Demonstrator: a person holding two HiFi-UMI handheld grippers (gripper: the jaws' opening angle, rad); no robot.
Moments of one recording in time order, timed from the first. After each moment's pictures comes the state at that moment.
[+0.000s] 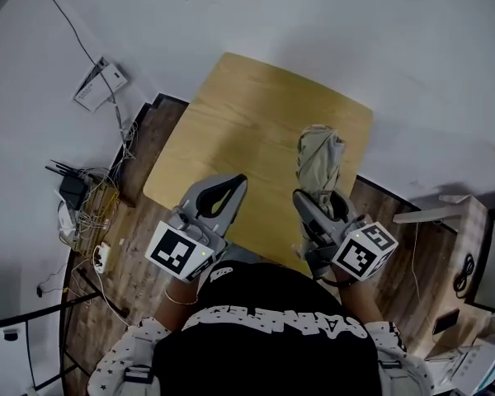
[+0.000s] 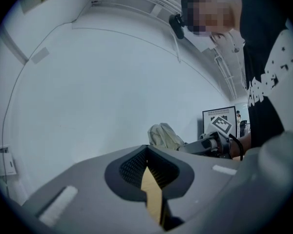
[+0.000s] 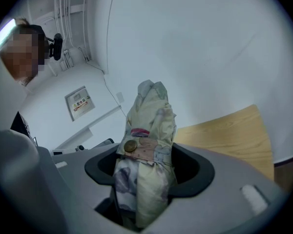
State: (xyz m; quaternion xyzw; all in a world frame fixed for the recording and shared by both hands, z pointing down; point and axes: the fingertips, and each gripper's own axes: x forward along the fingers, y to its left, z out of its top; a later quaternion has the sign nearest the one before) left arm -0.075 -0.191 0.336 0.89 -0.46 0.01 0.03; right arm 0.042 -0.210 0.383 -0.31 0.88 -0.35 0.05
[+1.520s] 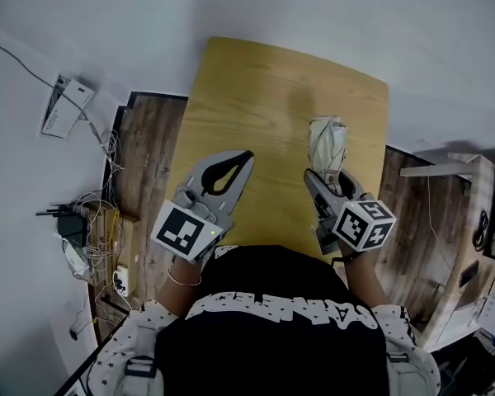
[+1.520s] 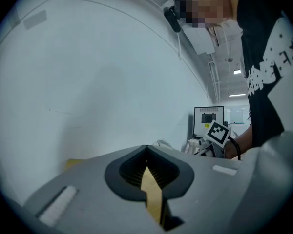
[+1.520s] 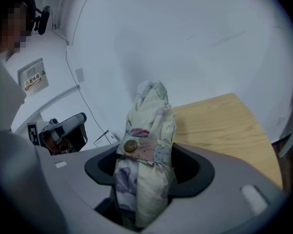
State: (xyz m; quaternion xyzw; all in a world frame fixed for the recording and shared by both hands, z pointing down) left arm -0.160 -0.301 0.398 0.93 -0.35 0.06 0.09; right arm -0.013 -0.287 0.504 -0.49 0.78 -0.38 -0.08
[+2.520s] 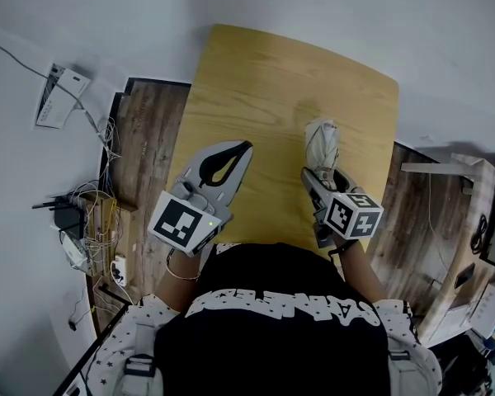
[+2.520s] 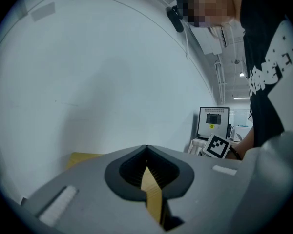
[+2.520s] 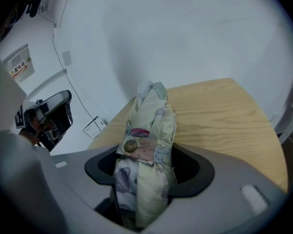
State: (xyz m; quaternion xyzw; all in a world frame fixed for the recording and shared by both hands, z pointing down) left arm -0.177 -0.330 0.420 0.92 -0.36 0.05 0.11; right arm -0.017 -0.294 0.577 -0.50 0.74 -0.41 -0.17
